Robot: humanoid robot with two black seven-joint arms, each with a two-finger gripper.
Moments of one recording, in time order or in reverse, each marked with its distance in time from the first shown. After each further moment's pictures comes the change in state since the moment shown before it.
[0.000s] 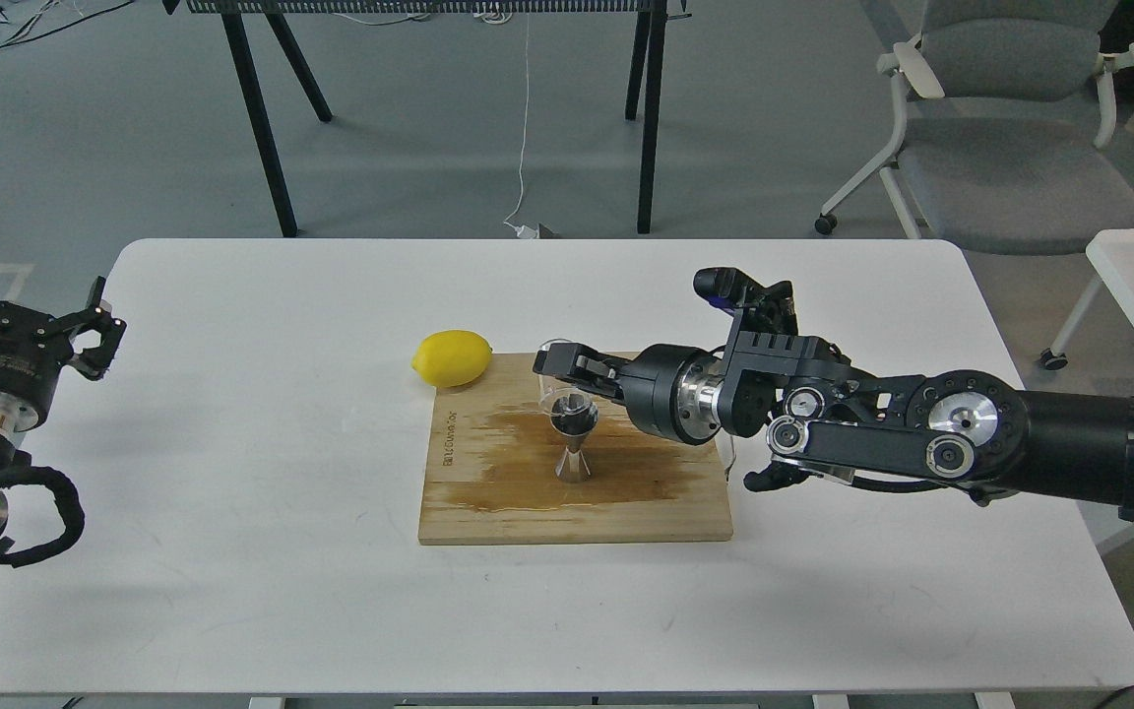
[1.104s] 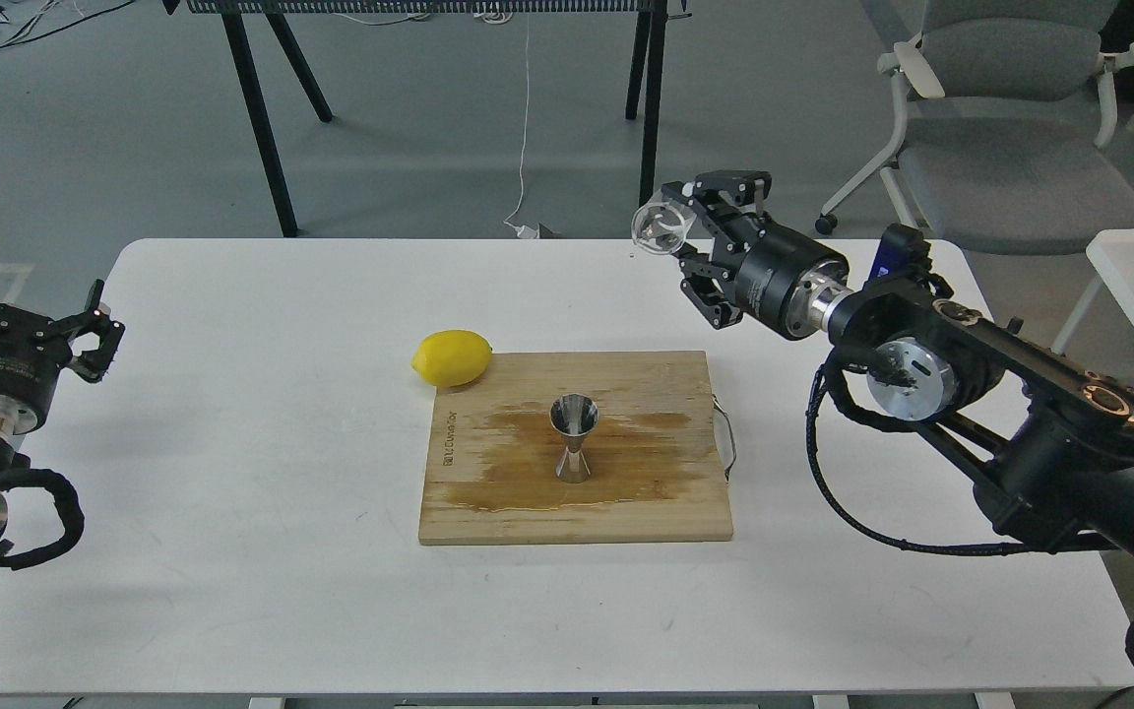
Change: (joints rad) left arm 0.003 -0.002 0.001 0.006 0.000 0.000 0.000; right arm -0.488 -0.076 0.910 -0.020 0.460 -0.009 0.023
